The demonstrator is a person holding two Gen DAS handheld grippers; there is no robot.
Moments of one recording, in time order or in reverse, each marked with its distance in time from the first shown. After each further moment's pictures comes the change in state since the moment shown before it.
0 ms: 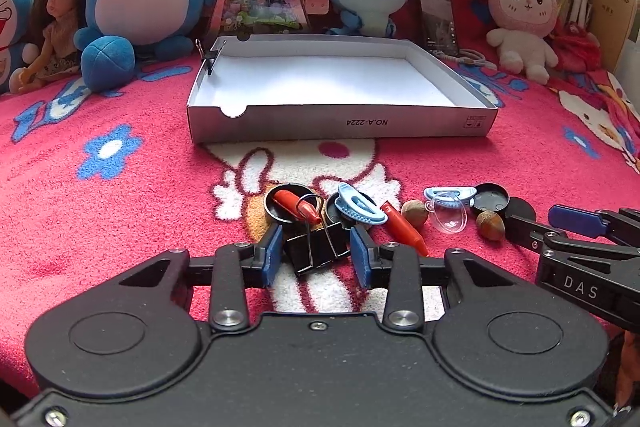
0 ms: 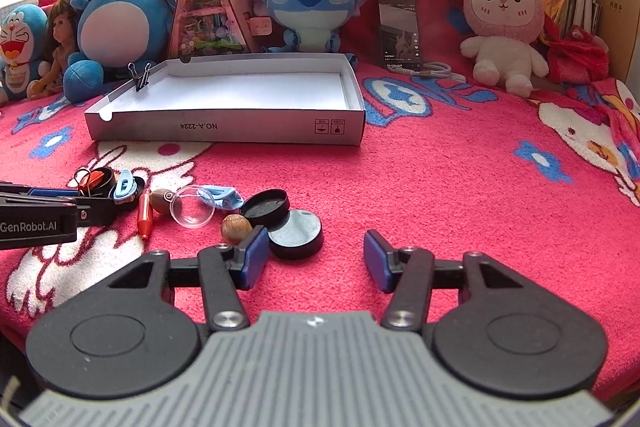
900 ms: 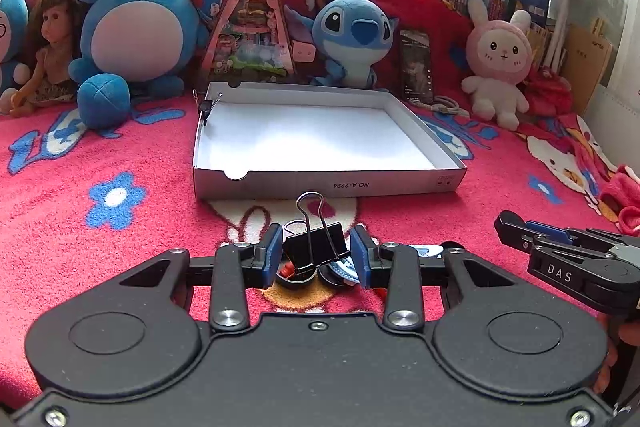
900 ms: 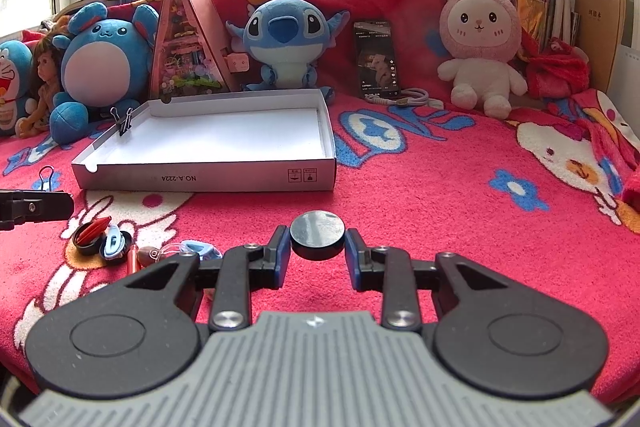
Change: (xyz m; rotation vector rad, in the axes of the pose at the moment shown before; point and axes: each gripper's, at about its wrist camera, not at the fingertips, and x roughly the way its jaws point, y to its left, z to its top) left arm -0.038 0.023 0.033 -0.035 -0.082 -0.106; right arm -0.013 -0.017 0.025 0.056 -0.060 -0.034
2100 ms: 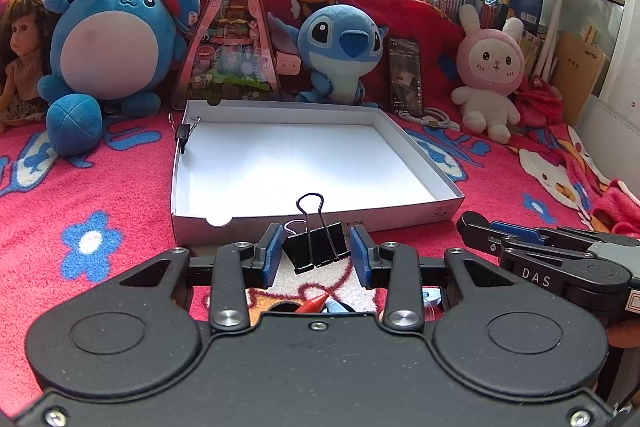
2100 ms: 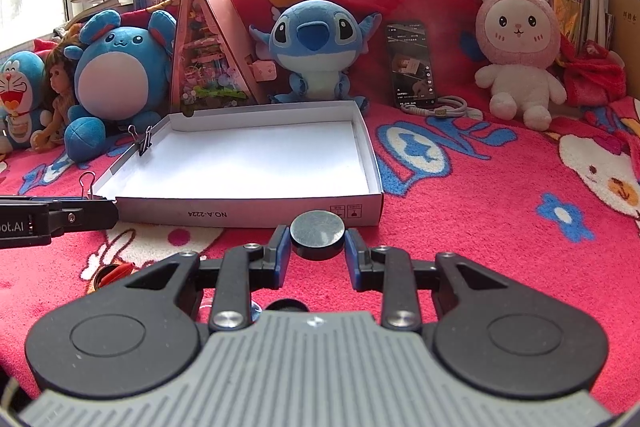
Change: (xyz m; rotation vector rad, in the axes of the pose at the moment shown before) left arm 0.030 0.006 0.038 0.013 -0.002 -0.057; right arm 0.031 0.017 0.036 0.006 0.022 0.084
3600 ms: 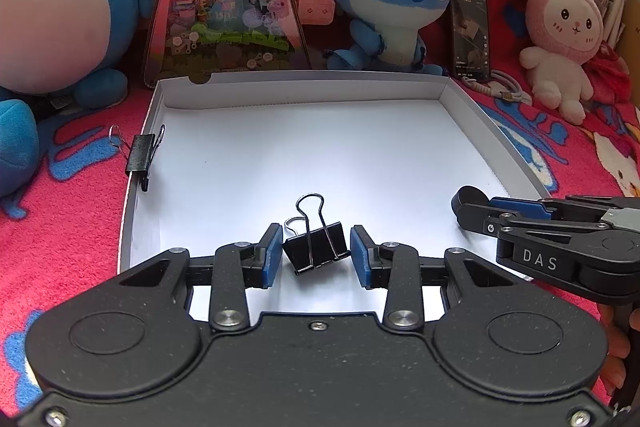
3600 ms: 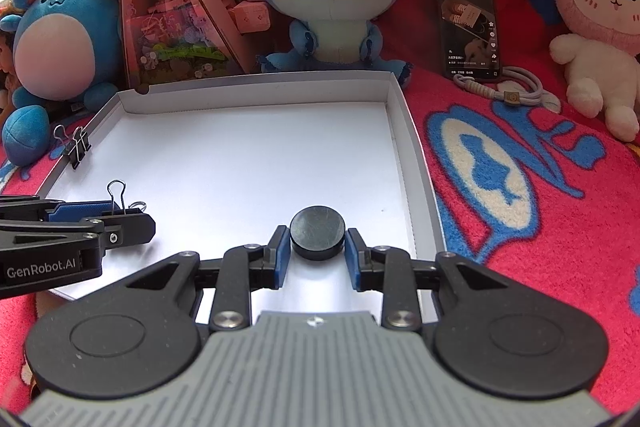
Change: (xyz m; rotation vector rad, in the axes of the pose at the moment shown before) left arm 0.167 0.029 0.059 0.001 0.215 0.065; right arm 0.148 0.005 0.066 -0.020 0.234 0.023
